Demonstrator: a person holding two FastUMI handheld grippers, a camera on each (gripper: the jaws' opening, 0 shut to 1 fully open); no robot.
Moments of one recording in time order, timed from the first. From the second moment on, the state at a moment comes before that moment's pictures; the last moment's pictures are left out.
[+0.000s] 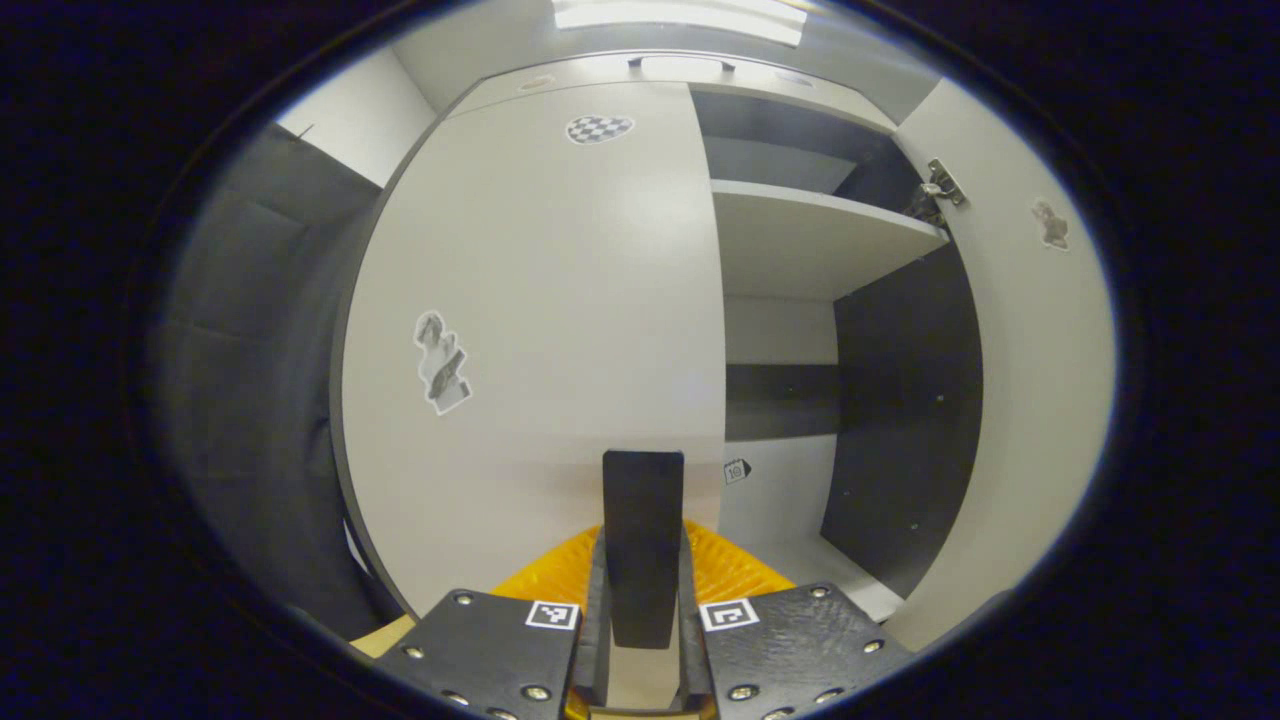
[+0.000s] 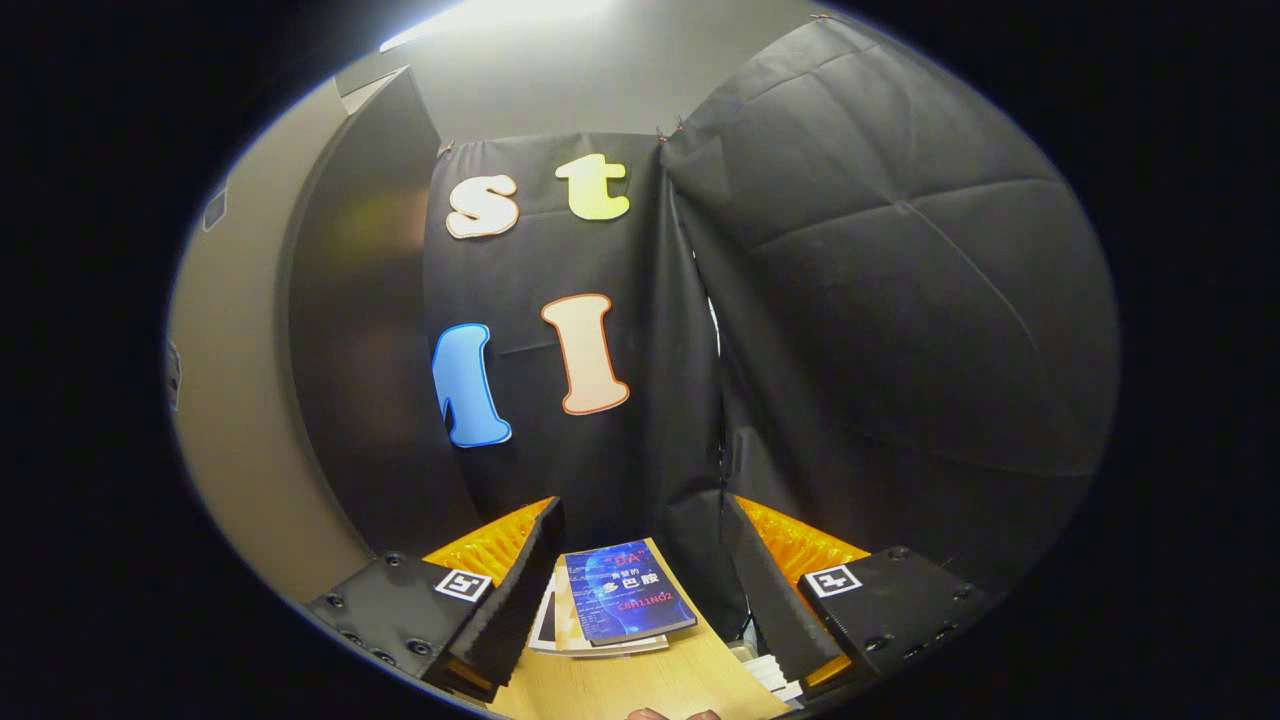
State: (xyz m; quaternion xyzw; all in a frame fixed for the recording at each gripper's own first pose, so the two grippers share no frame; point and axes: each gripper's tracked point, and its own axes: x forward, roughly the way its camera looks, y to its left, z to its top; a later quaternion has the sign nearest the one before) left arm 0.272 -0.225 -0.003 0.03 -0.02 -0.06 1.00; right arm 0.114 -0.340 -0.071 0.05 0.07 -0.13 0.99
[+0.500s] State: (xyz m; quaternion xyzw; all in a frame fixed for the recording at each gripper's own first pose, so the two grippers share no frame) left arm 0.271 -0.225 -0.008 0.03 -0.01 -0.08 1.00; right arm 0.123 -0.322 -0.072 0.06 0.08 -0.10 0.99
